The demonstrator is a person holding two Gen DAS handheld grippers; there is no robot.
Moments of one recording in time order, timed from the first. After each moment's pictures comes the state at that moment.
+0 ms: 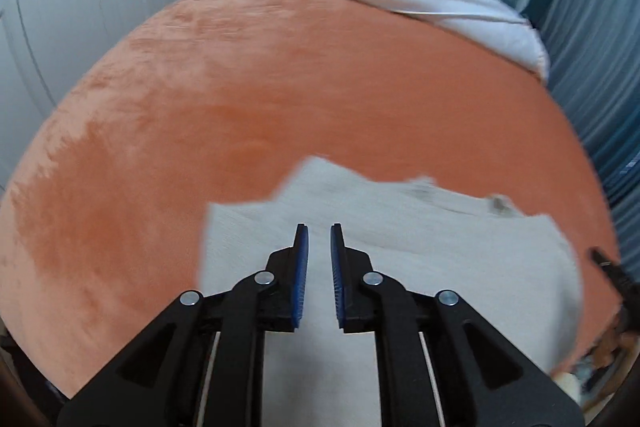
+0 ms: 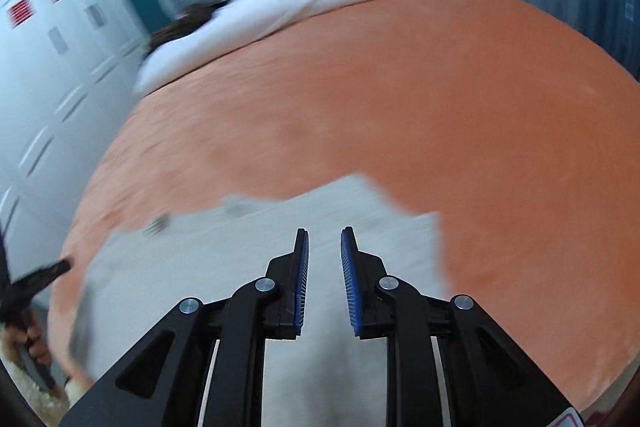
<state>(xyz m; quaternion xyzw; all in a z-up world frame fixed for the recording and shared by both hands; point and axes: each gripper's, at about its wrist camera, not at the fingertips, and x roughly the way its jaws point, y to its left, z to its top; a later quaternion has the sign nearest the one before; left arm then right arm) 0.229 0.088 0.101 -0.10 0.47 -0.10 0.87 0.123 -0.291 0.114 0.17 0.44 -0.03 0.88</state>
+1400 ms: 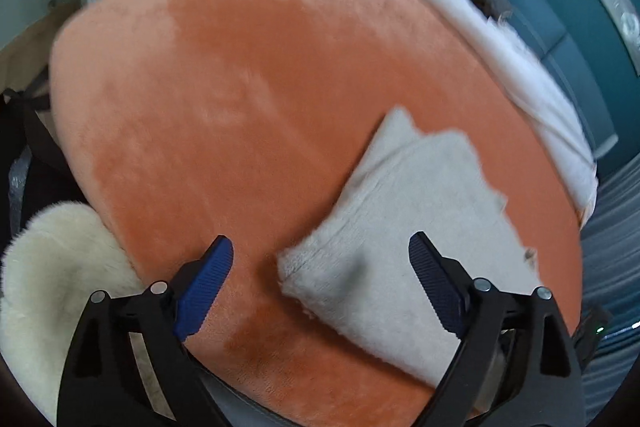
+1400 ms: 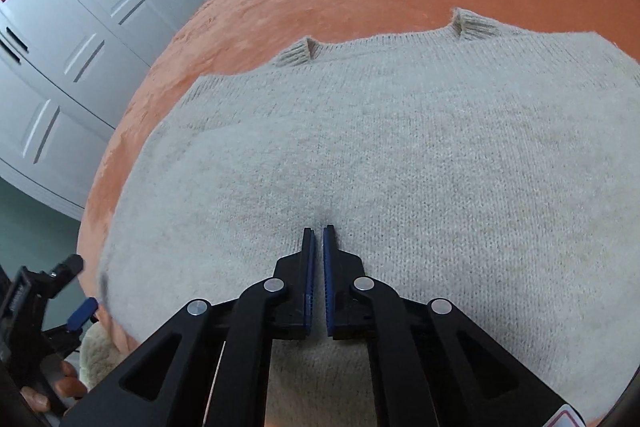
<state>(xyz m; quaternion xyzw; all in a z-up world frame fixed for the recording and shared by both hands) 0.103 0.186 0.035 -0.32 0.46 0.12 0.82 0.154 -0.146 0.016 0.18 0.54 0.08 0.82</state>
